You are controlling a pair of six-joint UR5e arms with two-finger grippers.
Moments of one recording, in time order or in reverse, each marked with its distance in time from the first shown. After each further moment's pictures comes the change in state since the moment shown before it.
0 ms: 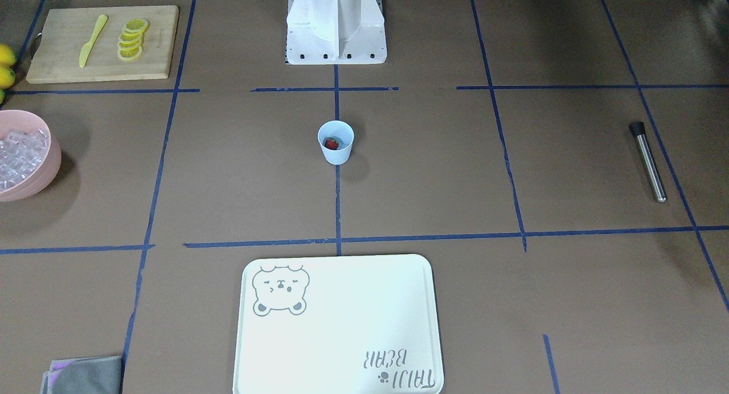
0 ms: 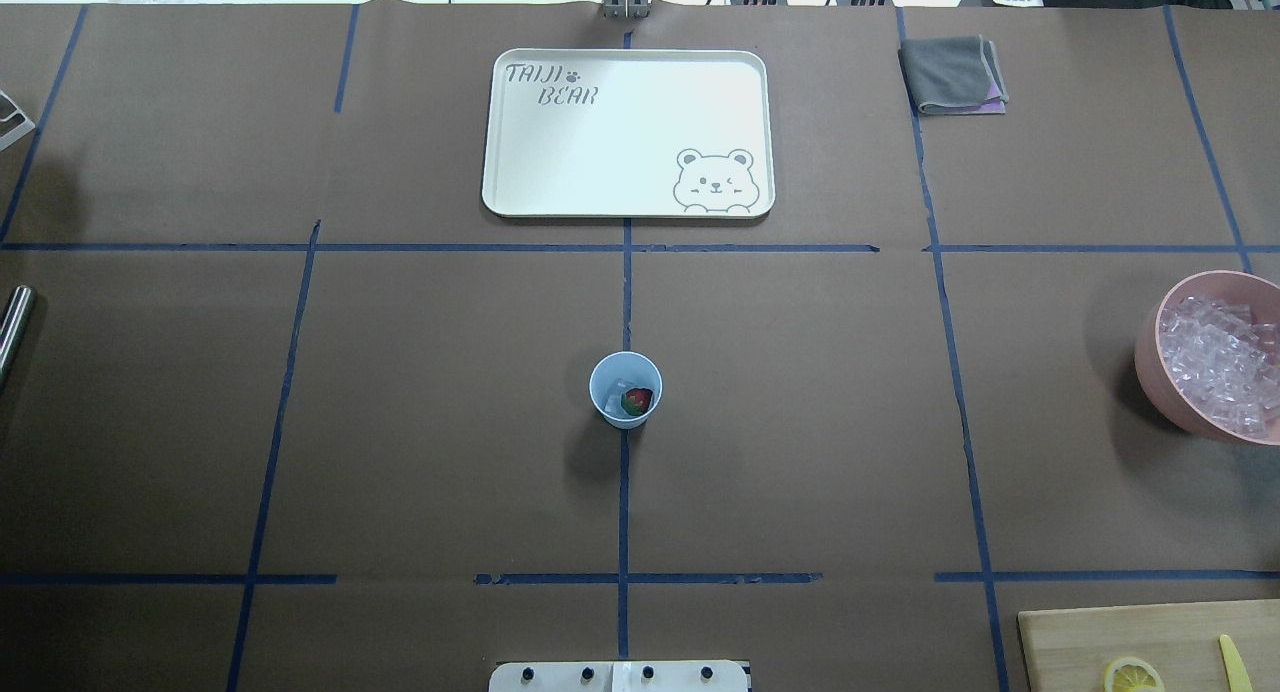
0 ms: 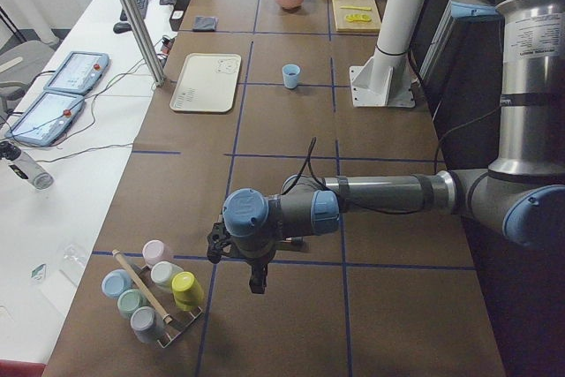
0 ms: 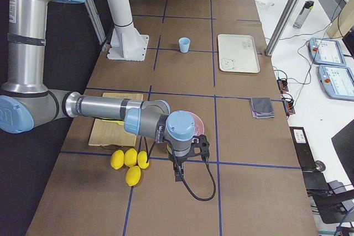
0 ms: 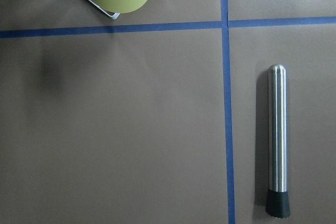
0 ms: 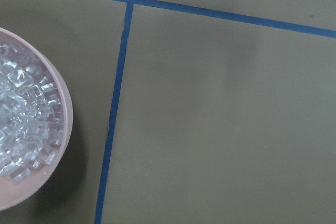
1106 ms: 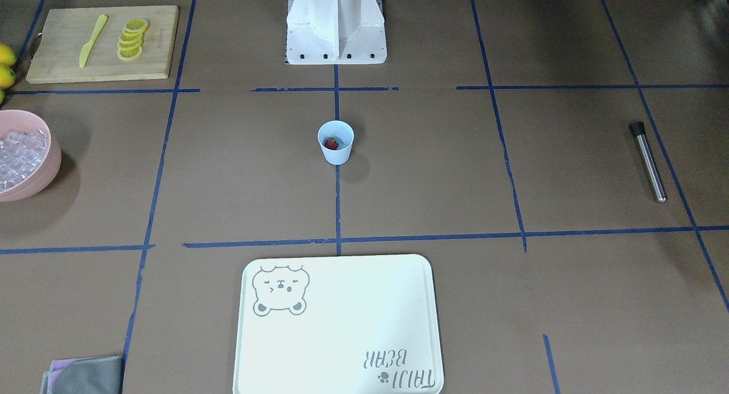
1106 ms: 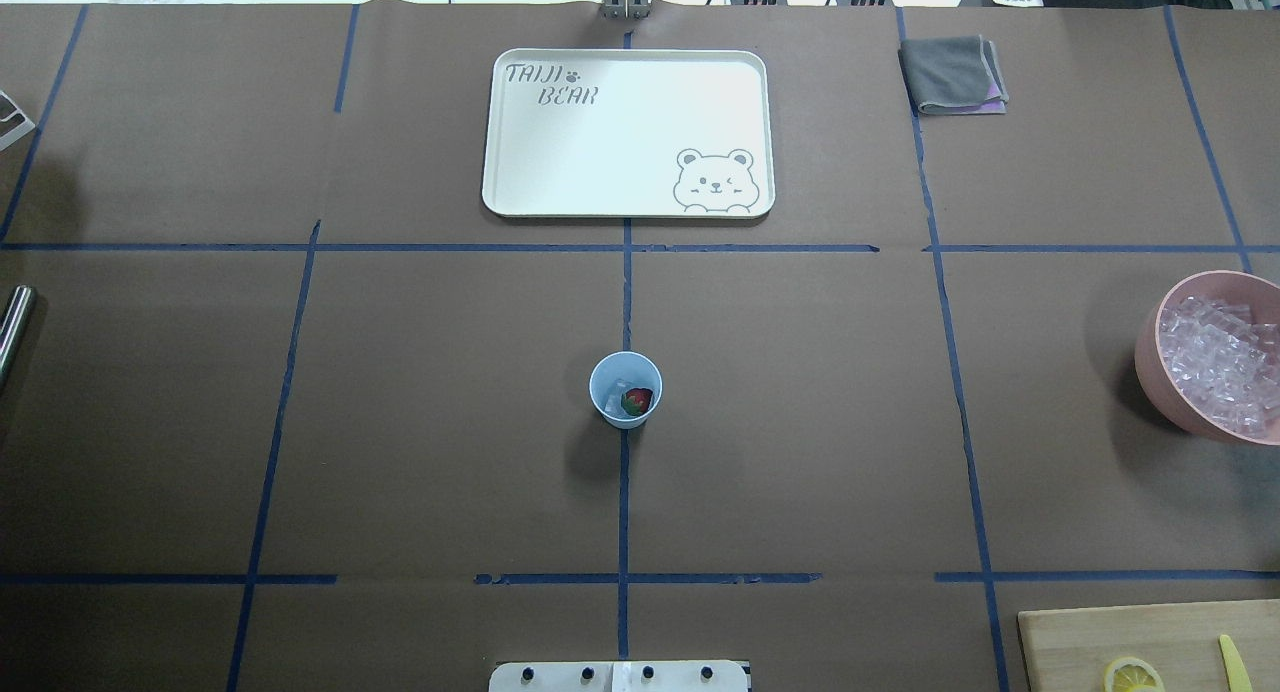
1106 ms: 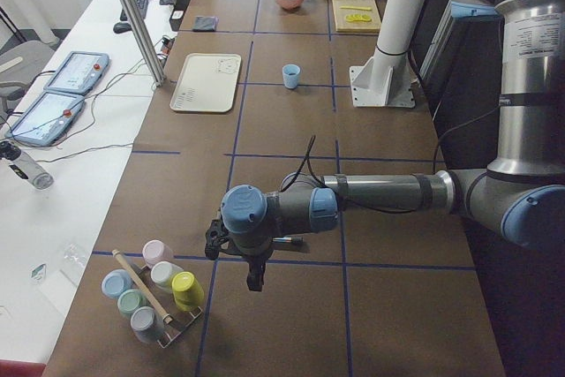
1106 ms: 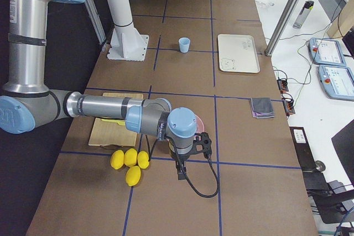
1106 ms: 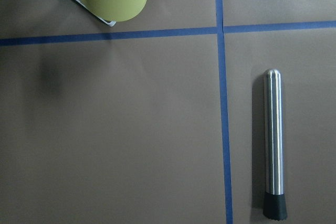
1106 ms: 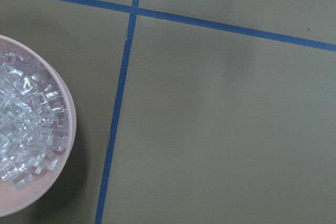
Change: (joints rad) left arm 0.000 -0.002 -0.010 0.000 0.000 0.001; right arm 0.001 0.011 0.008 0.002 -0.004 -0.002
